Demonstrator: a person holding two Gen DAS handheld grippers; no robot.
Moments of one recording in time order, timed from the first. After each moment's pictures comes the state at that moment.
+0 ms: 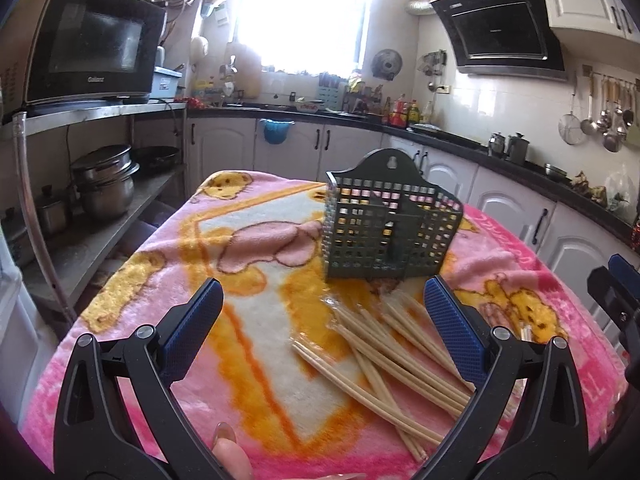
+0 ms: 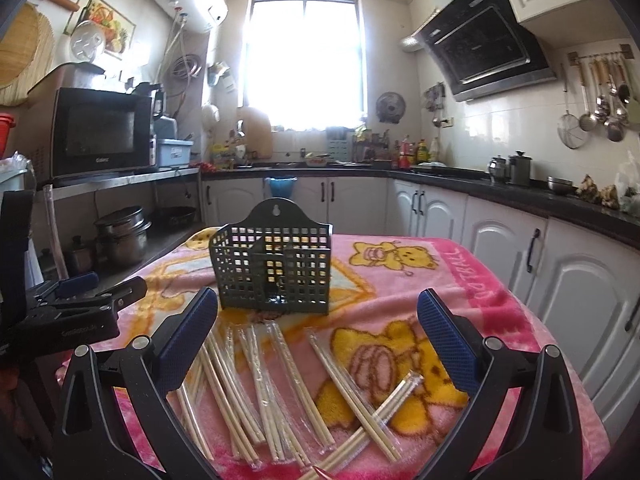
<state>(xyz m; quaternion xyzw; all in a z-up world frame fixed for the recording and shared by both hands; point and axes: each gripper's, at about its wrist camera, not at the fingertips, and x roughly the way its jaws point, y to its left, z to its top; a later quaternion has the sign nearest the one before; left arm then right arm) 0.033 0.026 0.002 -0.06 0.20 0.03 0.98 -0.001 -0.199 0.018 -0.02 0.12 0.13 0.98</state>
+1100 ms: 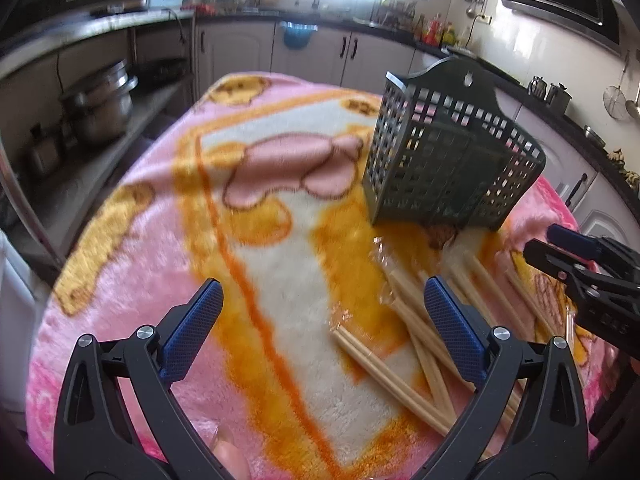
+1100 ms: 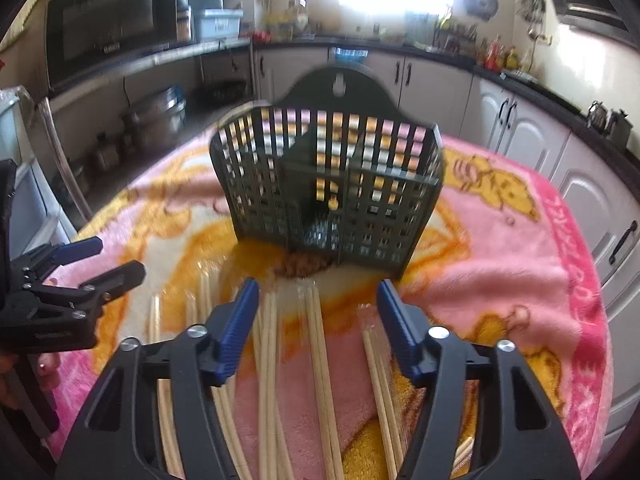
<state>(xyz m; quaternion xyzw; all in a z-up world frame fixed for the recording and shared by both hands) 0.117 0.067 -0.040 -0.11 0.38 0.03 0.92 0.159 -0.132 -0.018 -0.11 0.36 0.23 0.90</state>
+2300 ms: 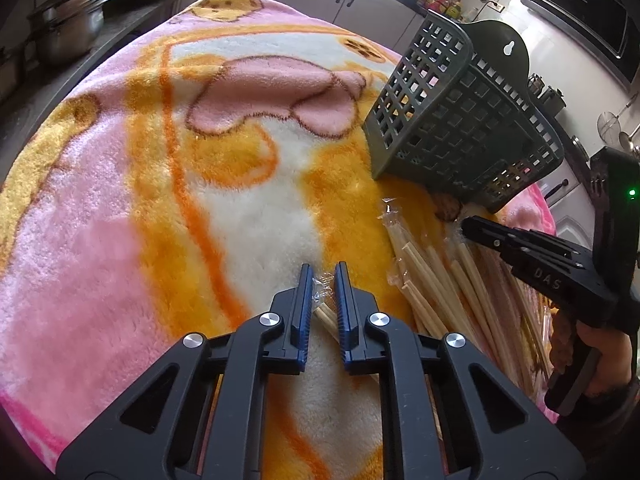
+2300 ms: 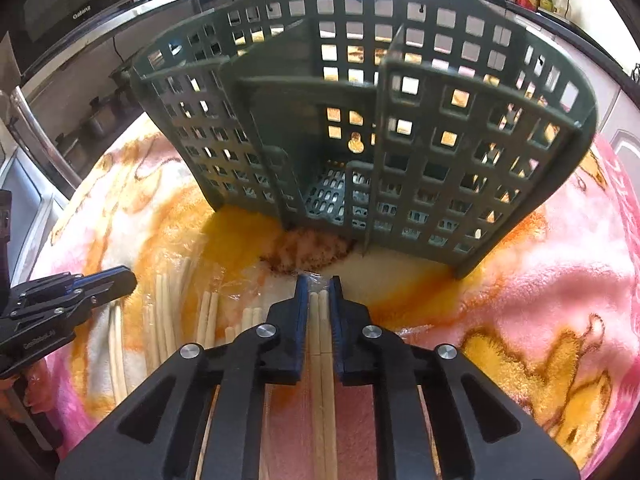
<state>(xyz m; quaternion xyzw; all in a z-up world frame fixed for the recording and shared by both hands) 0.147 0.088 -0.082 -0.19 0.46 -0.03 0.87 0.234 -0.106 -0.065 -0.10 0.47 0.26 0.84</state>
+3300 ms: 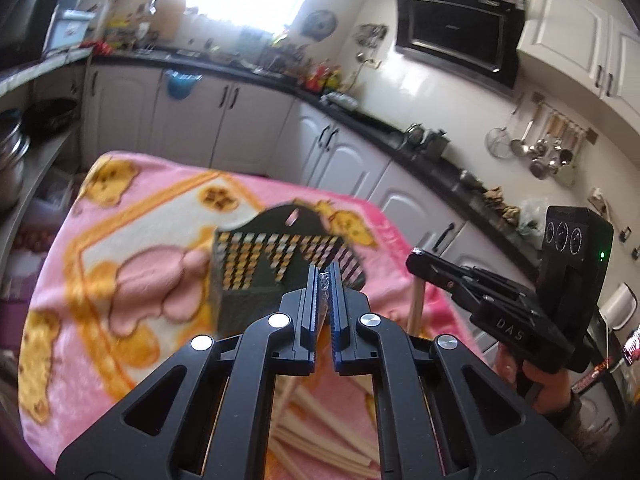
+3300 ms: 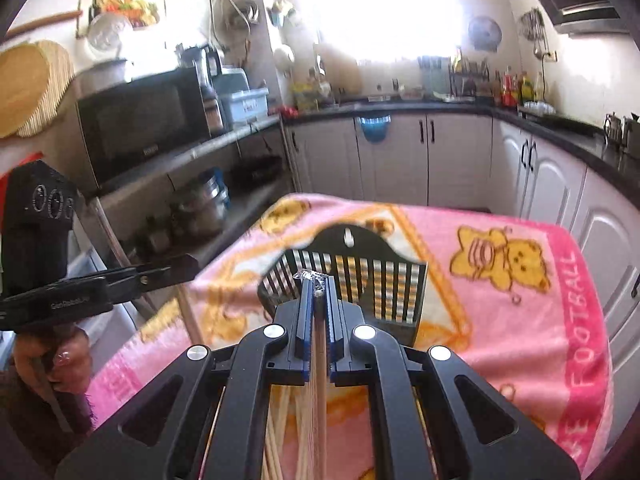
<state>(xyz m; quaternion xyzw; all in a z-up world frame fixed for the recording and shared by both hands) 0.144 0.034 0.106 -0.15 0.28 -0.19 0.93 0.167 -0.181 0.111 -0.01 0.26 0.31 0.91</state>
